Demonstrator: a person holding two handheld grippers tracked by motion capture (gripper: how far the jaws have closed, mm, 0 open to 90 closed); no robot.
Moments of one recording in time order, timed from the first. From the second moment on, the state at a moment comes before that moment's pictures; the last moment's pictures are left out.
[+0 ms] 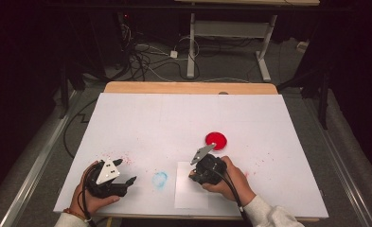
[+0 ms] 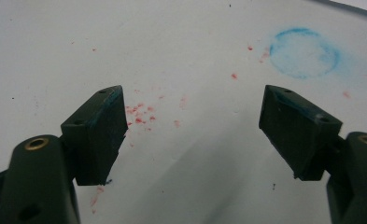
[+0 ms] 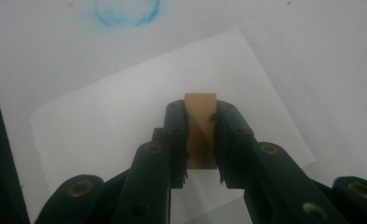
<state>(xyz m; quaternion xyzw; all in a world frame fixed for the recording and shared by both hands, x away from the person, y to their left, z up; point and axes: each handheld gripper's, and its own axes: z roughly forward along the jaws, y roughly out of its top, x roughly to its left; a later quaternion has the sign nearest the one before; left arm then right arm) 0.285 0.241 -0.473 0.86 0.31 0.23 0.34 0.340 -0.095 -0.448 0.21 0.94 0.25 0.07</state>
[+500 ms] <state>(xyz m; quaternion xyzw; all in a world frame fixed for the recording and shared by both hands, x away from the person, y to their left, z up) 0.286 0.239 -0.474 0.86 0.30 0.23 0.34 0.344 -0.090 -0.453 0.19 0.95 0.23 0.06</state>
